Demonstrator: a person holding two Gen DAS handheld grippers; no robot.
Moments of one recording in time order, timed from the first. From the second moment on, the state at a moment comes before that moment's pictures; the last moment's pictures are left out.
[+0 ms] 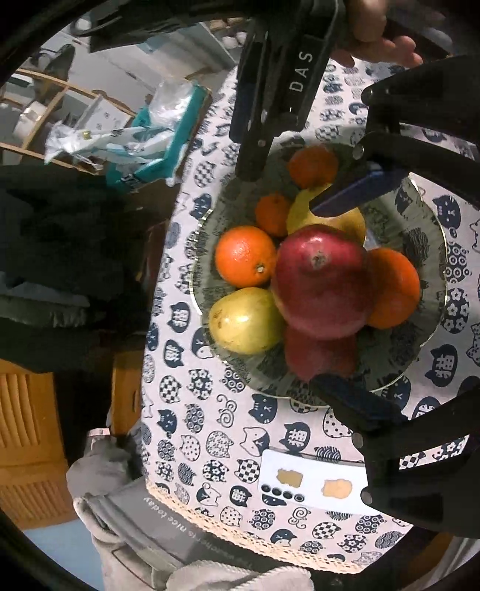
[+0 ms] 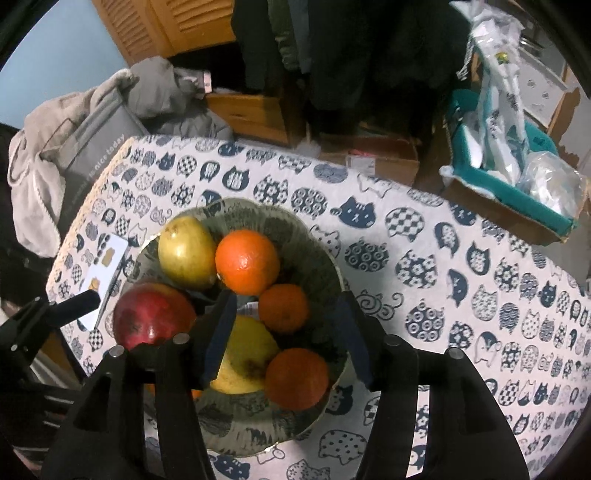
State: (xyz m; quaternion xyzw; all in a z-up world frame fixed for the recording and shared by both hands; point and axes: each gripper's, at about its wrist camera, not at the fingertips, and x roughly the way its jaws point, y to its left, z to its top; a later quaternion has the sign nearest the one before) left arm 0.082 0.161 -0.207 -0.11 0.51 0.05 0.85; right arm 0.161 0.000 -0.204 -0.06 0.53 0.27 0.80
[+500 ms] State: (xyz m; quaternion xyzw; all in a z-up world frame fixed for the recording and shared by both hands) left arm 0.054 0.164 -0.128 -0.11 0.43 0.06 0.89; right arm 0.126 -0.026 -0.105 -0.08 0.42 0.24 0.87
